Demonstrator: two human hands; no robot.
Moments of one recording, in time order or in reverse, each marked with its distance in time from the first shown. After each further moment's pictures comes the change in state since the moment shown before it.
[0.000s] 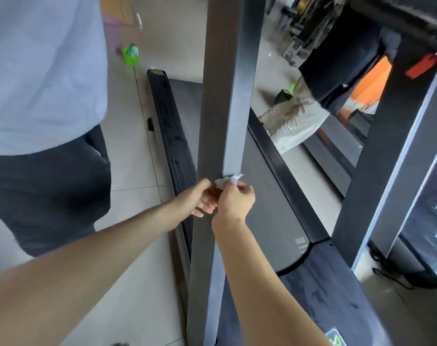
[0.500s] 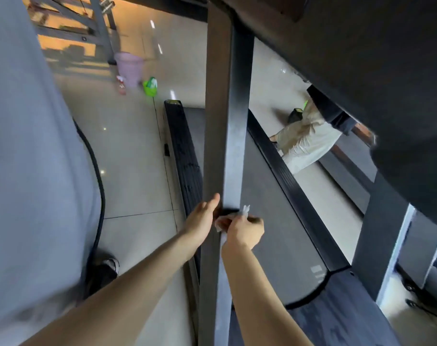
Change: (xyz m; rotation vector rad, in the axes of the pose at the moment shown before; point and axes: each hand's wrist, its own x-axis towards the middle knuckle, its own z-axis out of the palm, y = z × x) left_hand 0.005 0.055 0.017 -0.135 0.328 -0.079; right_hand 0.025 -0.022 0.007 -0.106 0.101 0.062
